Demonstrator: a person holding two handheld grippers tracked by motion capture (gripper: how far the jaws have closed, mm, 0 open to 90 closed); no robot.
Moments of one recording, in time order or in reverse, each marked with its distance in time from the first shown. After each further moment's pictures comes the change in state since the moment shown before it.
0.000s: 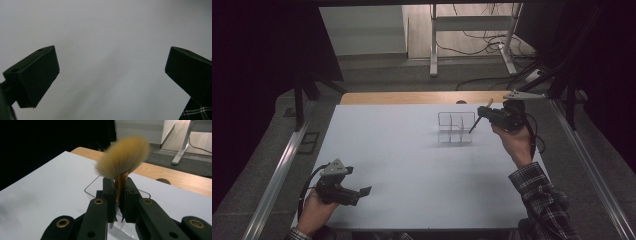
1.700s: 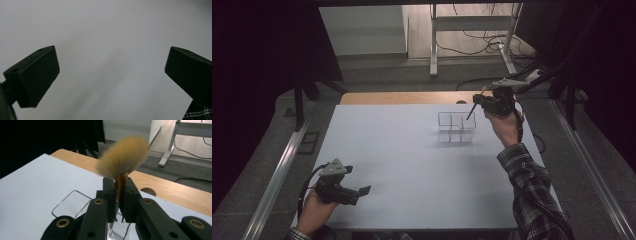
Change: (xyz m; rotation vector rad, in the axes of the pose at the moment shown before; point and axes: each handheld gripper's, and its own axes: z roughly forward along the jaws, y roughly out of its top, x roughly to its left) left arm 0.001 0.000 -0.001 -0.013 0.011 0.012; right arm -0.028 0.017 0.051 0.008 -0.083 -0.019
